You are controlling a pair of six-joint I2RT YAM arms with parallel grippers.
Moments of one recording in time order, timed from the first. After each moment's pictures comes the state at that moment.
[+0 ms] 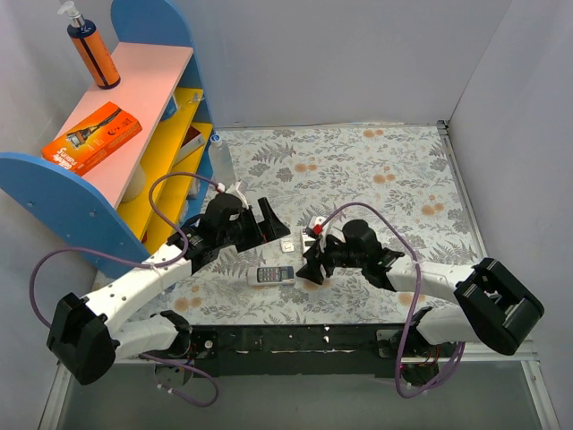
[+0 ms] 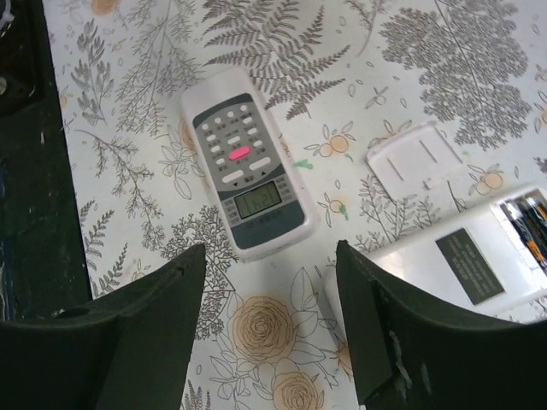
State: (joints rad) left arm -0.67 1.12 0.79 -0.25 0.13 -0.90; right arm 0.77 1.30 0.46 0.36 -0.52 0.00
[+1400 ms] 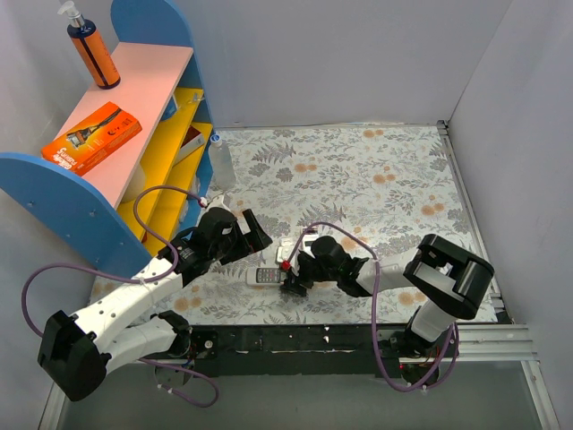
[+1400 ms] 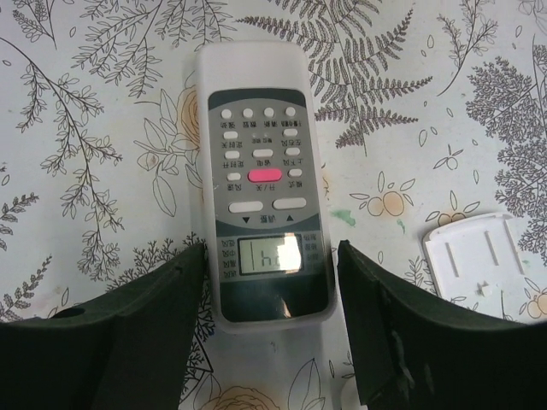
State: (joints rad) left arm -0.67 0.99 0.68 -0.39 -0.07 -0.92; right arm 0.99 1.61 0.50 0.59 -0.38 -0.35
